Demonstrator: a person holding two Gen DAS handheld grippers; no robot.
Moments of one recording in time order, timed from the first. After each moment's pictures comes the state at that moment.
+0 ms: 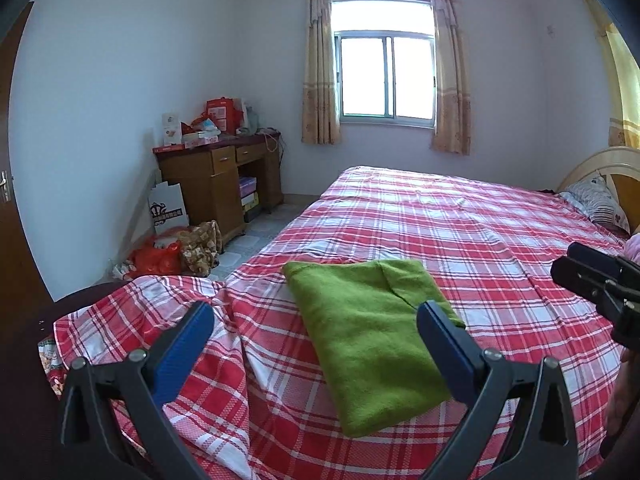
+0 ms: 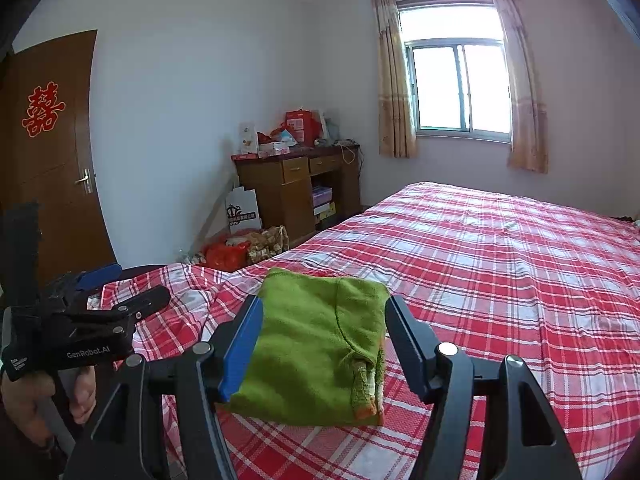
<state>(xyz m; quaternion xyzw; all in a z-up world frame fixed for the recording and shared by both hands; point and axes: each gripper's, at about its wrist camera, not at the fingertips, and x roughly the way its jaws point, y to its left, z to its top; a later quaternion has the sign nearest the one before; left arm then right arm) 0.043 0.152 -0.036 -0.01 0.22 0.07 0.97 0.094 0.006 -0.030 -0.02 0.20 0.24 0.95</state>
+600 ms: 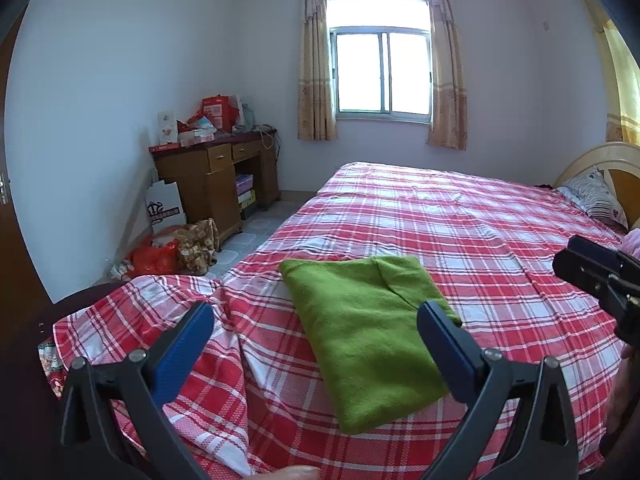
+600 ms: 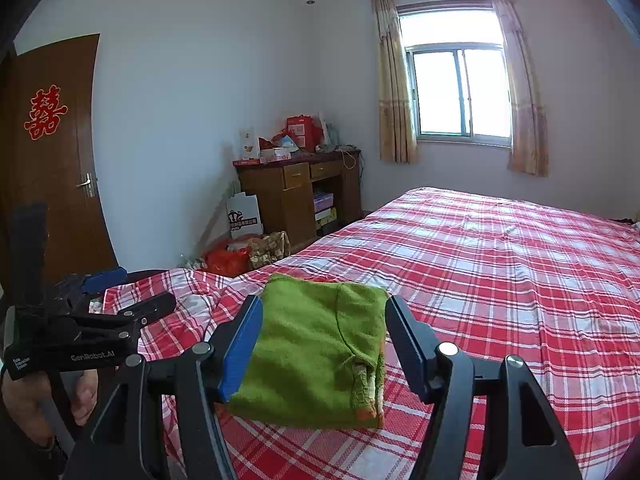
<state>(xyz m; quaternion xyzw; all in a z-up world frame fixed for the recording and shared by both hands) 0.043 0.150 -0.034 0.00 0.22 0.06 0.97 0.090 0.004 -0.026 -0.02 0.19 0.25 0.95</state>
